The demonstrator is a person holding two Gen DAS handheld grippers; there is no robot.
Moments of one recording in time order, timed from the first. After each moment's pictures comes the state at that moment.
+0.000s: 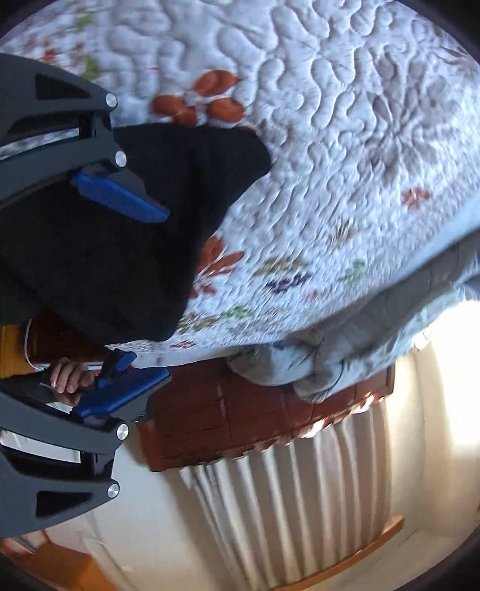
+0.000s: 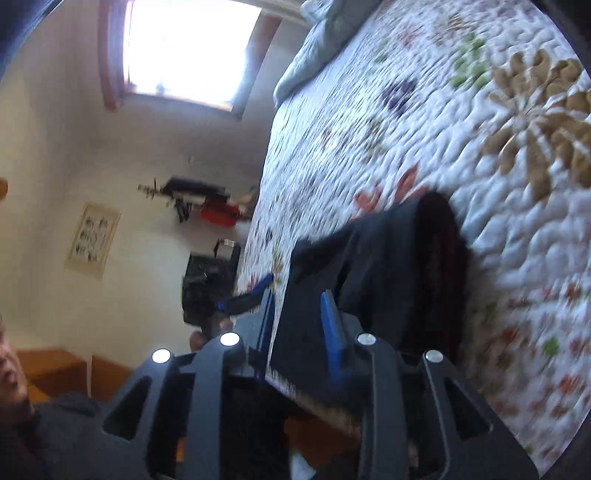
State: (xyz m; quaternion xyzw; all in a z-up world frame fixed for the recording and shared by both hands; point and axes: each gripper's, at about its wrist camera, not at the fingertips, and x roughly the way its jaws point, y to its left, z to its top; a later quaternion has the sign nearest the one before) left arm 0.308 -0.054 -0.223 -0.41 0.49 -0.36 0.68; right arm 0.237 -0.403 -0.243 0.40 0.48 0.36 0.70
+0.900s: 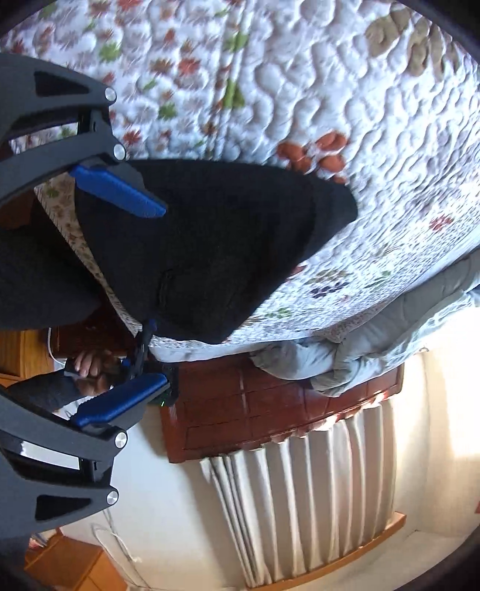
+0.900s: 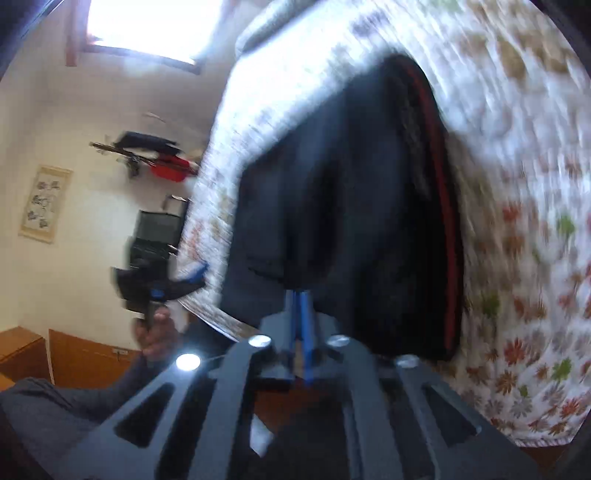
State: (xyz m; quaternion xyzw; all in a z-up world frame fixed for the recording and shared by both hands) left arm 0.245 -0.017 -0.244 -0.43 0.50 -0.36 0.66; right arm 0.202 -0.392 -0.238 0.33 0.54 0.32 0.70
